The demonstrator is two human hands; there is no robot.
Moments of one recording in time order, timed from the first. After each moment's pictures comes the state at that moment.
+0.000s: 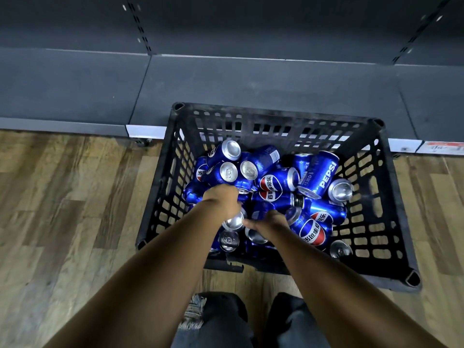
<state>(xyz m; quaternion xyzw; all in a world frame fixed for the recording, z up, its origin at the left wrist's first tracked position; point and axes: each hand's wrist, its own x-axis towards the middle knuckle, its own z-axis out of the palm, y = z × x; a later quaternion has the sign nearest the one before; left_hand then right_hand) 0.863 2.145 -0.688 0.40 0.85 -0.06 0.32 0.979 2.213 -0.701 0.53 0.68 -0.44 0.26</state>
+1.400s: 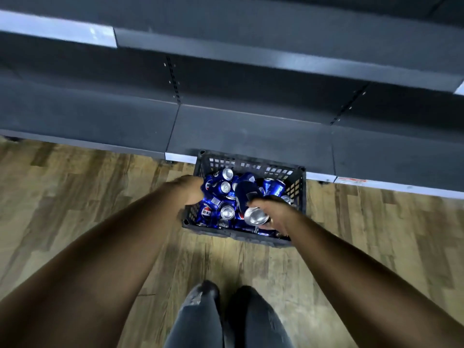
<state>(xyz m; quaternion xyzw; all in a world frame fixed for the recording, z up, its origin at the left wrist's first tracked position) 0.860 2.040 -0.308 0.31 0.86 -0.02 0.40 1.026 2.179 -0.308 0.53 0.56 -0.61 0.18</state>
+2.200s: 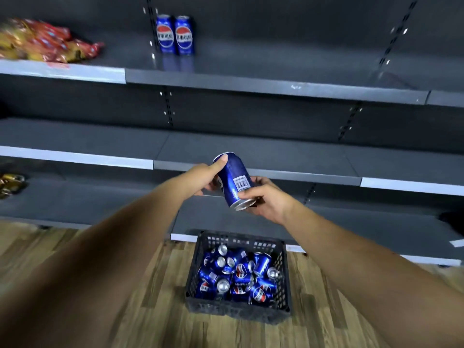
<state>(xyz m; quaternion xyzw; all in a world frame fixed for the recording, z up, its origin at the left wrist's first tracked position) 0.881 2.066 0.022 0.25 0.84 0.37 0.31 1.015 2.181 0.004 0.28 0.53 -0.80 -0.04</state>
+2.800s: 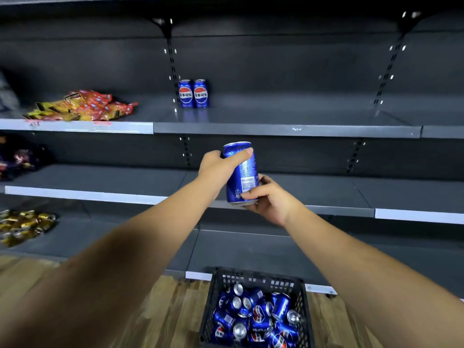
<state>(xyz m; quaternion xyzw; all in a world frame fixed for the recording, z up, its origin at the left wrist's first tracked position) 0.910 2.077 0.118 0.21 0.72 0.64 0.16 1.008 2.165 0.080 0.15 0.53 -0.83 -0.09</state>
